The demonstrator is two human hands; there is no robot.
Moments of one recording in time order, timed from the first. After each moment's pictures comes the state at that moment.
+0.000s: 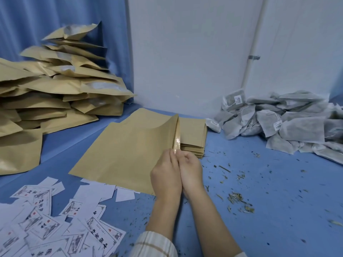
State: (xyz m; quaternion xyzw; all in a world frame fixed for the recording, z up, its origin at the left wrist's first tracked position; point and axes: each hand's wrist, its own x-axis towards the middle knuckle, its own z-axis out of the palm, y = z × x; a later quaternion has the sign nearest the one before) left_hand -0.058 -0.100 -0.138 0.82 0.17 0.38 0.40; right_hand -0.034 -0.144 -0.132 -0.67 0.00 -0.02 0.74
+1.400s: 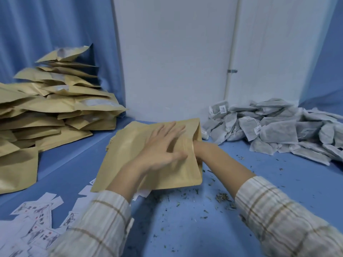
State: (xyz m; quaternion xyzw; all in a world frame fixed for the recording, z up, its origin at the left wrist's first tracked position) left_hand -0.056 -0.059 -0.035 0.95 -0.15 0.11 0.26; right_hand -0.002 -0.198 -0.022 -0.97 -0.13 0.21 0.06
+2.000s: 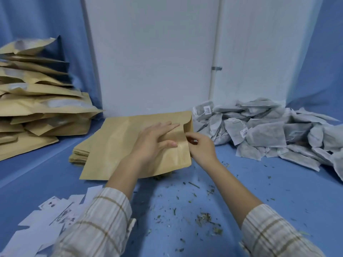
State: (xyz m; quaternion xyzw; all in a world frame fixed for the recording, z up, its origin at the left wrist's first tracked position) left_hand 0.056 -0.098 -0.060 0.89 -0.18 0.19 0.36; right_hand 0.071 -0.268 -0.085 -0.81 -0.13 -0.15 0.56
